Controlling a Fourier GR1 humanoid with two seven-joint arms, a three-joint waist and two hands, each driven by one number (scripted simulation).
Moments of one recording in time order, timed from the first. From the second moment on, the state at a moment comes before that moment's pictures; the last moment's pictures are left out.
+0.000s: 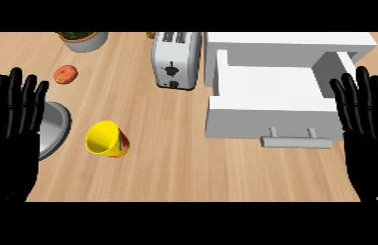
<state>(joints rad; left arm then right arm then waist) 0.01 0.09 0.03 -2.10 -0.01 0.04 0.02 -0.01 -0.11 0.02 -2.10 -0.01 0.01 -0.03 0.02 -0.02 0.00</state>
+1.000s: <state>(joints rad) 0.00 0.25 0.22 -1.76 0.47 -0.34 0.03 -0.11 -0.16 -0.01 -1.95 -0.08 0.12 0.07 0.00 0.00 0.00</state>
